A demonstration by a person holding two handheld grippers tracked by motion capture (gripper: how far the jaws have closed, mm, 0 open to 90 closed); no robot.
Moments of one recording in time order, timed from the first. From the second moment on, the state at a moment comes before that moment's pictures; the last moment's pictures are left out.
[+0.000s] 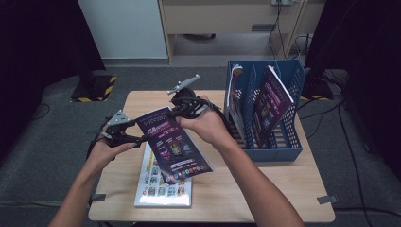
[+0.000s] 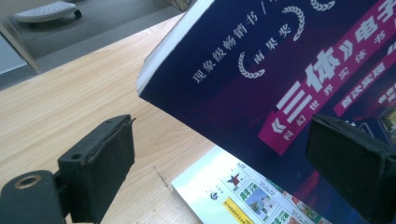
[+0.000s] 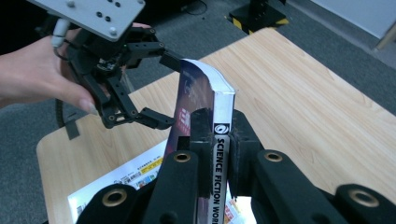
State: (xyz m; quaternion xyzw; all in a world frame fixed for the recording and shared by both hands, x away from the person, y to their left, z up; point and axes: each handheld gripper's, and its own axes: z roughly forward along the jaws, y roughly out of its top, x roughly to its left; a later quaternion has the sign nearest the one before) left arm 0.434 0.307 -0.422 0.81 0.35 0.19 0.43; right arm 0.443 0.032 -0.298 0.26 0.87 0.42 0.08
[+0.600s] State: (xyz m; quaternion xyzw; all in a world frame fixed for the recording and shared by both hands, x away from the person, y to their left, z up) left arm 0.445 0.307 -0.385 0.81 0.32 0.20 0.45; right arm 0.442 0.031 -0.271 0.21 0.87 0.43 0.08
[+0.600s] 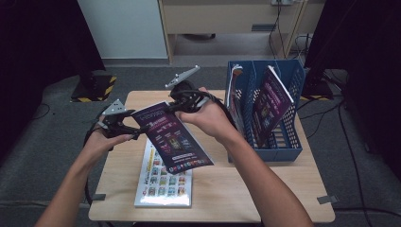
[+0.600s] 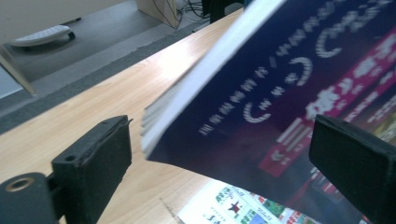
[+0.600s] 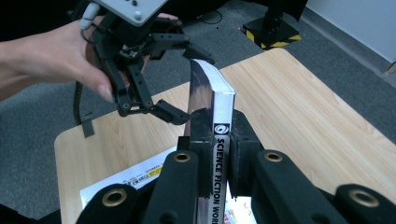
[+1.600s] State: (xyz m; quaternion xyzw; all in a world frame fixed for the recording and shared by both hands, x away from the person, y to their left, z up) left arm 0.450 0.310 -0.376 0.81 0.30 0.16 0.48; right arm 0.444 0.044 -0.262 0.20 0.89 0.41 0.09
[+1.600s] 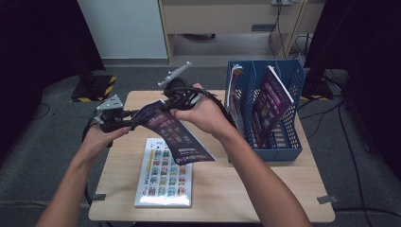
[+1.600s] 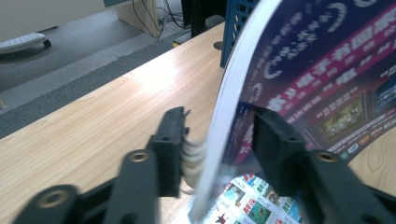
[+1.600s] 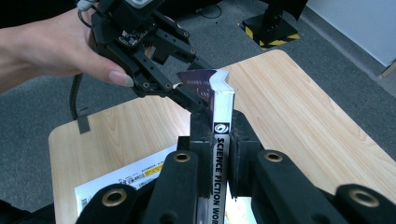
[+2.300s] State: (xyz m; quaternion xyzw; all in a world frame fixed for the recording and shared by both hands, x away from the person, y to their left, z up) left arm 0.443 0.306 -0.352 0.82 0.28 0.19 0.45; right arm 0.452 0.025 -0.268 0.21 0.88 0.40 0.10
